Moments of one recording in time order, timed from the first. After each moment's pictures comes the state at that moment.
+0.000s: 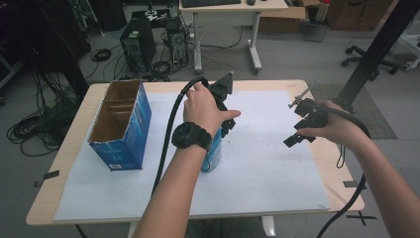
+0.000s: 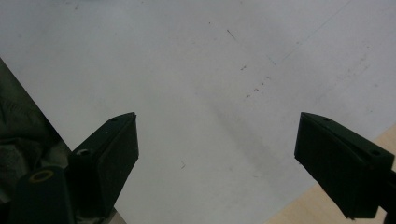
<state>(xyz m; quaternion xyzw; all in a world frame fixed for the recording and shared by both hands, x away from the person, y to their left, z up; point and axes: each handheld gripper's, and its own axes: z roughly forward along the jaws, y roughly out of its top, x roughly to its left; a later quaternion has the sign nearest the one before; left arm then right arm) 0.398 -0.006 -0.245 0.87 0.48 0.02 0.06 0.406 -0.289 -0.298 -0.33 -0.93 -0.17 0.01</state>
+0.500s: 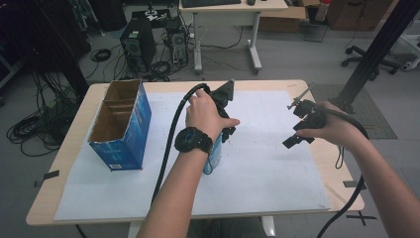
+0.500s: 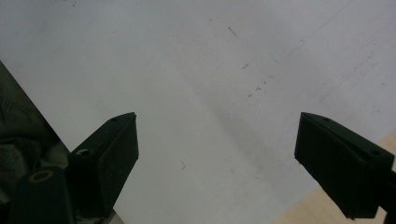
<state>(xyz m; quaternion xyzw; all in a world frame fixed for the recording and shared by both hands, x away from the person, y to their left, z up) 0.401 -0.010 -0.270 0.88 0.48 0.01 0.05 0.407 -0.288 -0.304 -0.34 -0.93 -0.17 0.01</state>
